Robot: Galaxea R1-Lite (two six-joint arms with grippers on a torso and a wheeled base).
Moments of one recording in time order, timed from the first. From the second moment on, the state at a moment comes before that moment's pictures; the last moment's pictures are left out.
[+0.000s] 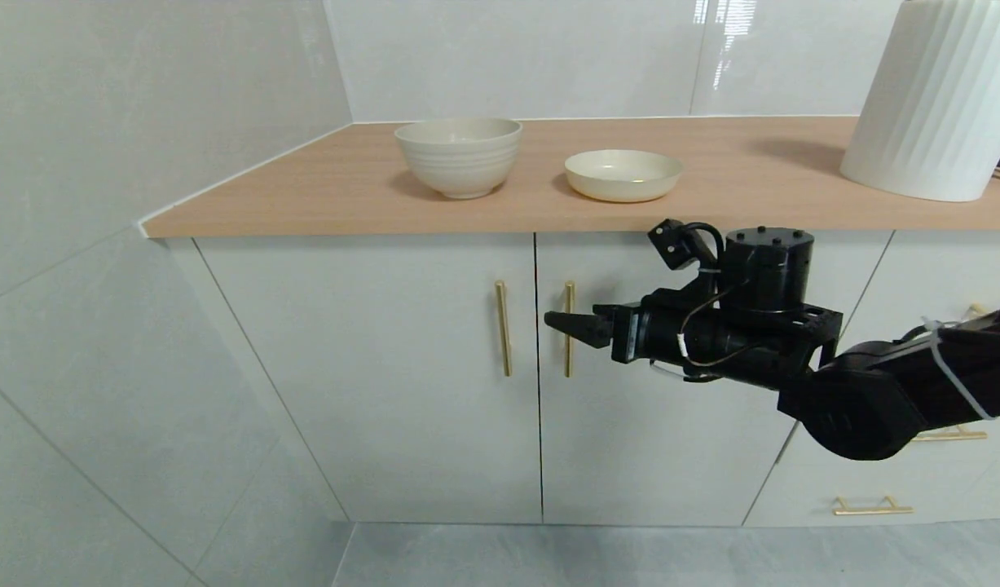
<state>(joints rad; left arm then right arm) 0.00 0.00 0.00 0.00 0.06 -0.01 0.56 1.96 -1.05 -0.80 0.34 0.28</state>
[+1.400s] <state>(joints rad) 0.00 0.00 0.00 0.00 0.06 -0.01 0.62 2.12 -1.12 -0.86 0.28 0.43</state>
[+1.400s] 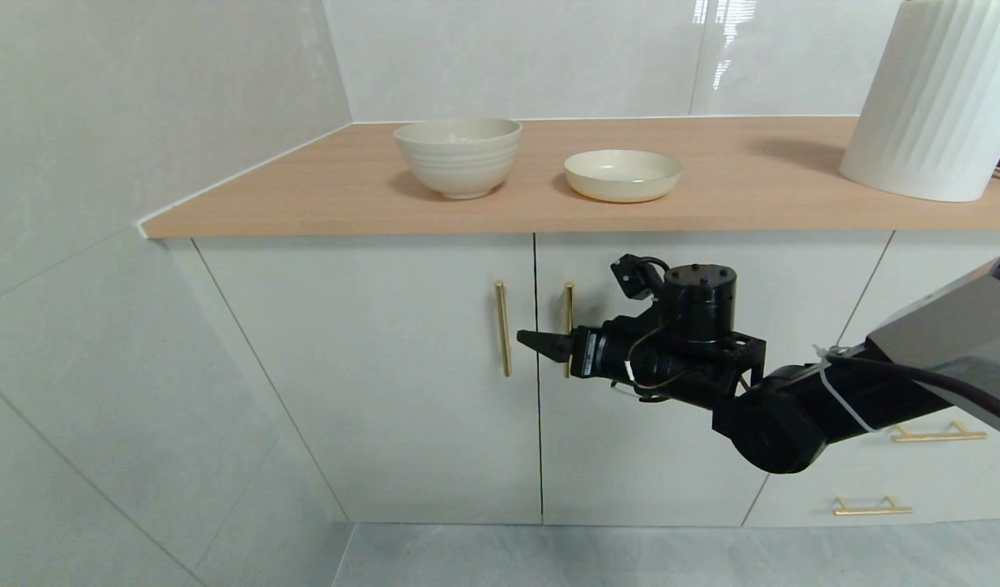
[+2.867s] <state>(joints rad) 0.00 0.00 0.00 0.00 0.06 -0.01 0.65 1.80 -0.62 -1.05 0.57 0.45</state>
